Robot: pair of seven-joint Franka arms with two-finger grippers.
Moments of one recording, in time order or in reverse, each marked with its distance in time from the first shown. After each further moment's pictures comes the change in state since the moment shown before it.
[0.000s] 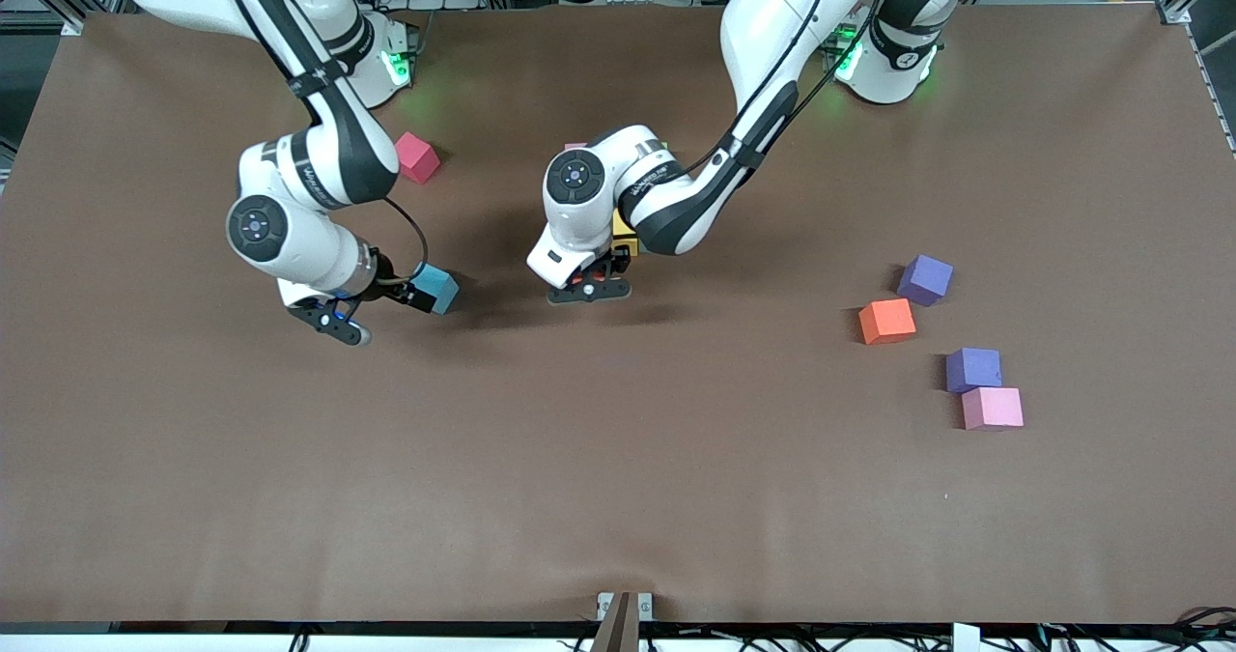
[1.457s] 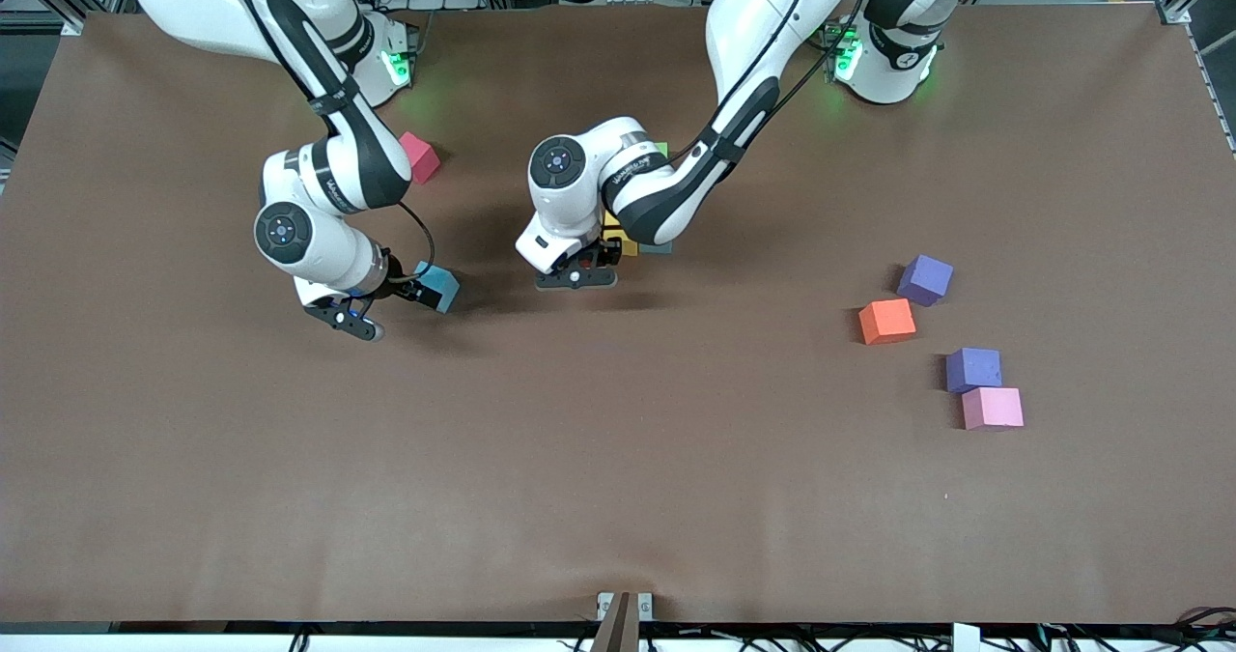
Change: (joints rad) left arm -0.042 0.016 0.001 -0.001 0.047 0.000 0.002; right arm 0.026 0.027 -0.041 -0.072 -0.018 0.073 -0.043
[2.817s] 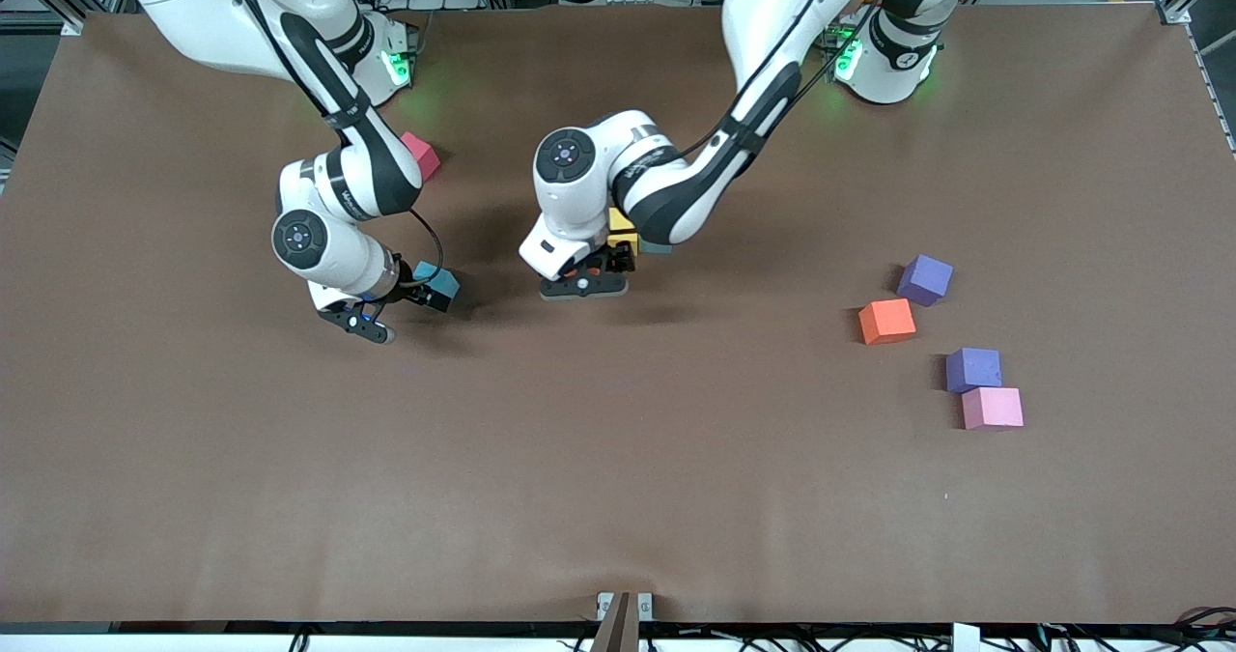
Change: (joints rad) left arm 0.053 -0.089 0.015 0.021 0.028 -0.067 0.000; right arm 0.009 0.061 0.005 -0.010 0.001 0.079 -0.002
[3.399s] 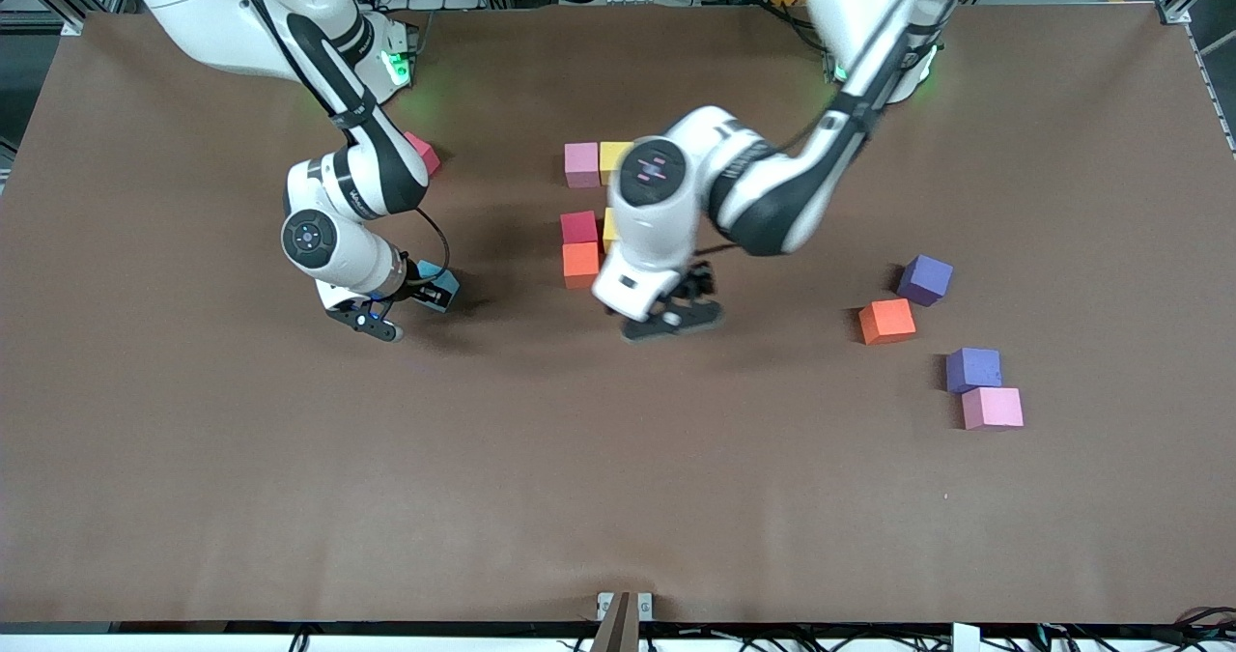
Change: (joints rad) left arm 0.206 -0.162 0.007 -0.035 0.005 -0.157 0.082; right arm 0.010 0.006 0.009 -0.001 0.000 0.002 0.000
